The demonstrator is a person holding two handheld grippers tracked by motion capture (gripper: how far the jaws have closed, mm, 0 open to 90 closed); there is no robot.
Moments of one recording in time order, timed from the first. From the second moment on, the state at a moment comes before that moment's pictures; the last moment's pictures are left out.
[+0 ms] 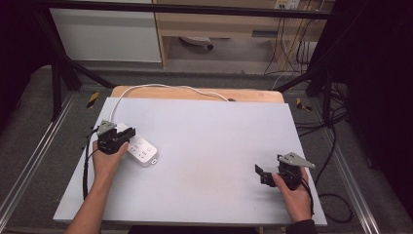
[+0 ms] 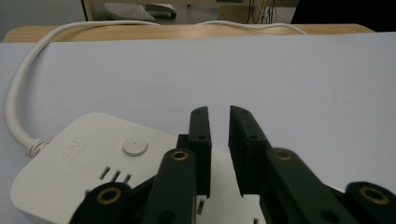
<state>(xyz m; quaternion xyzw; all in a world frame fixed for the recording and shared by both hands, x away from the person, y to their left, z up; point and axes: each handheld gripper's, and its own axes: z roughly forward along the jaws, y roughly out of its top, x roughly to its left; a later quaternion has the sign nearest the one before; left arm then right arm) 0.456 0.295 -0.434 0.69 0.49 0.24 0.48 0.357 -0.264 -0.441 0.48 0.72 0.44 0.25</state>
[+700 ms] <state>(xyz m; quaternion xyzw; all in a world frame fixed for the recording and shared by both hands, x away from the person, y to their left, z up) 0.447 0.275 -0.411 0.69 0.46 0.25 0.50 0.357 -0.264 -0.441 0.48 0.72 0.44 0.25</state>
